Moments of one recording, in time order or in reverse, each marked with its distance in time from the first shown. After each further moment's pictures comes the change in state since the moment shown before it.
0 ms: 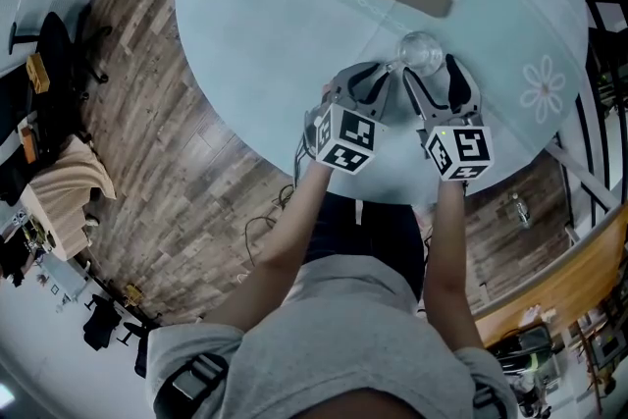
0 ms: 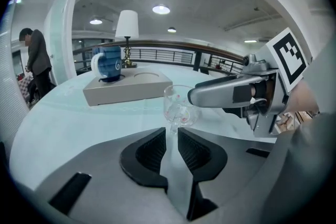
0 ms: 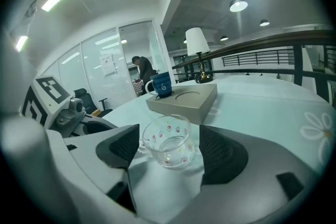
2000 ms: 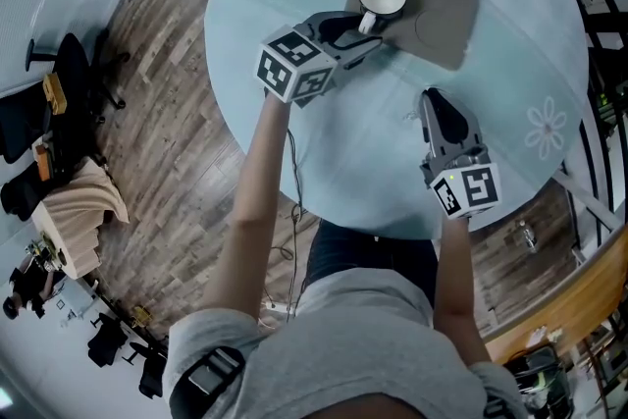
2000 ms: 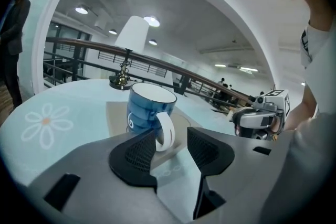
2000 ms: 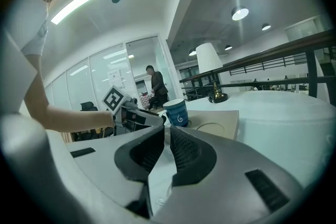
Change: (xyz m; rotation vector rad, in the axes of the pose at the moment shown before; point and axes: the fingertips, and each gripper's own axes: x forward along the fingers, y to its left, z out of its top) left arm 0.007 0.155 0.120 -0.008 -0.155 -0.408; right arm 0.024 0.041 0.093 0.000 -0.158 0.084
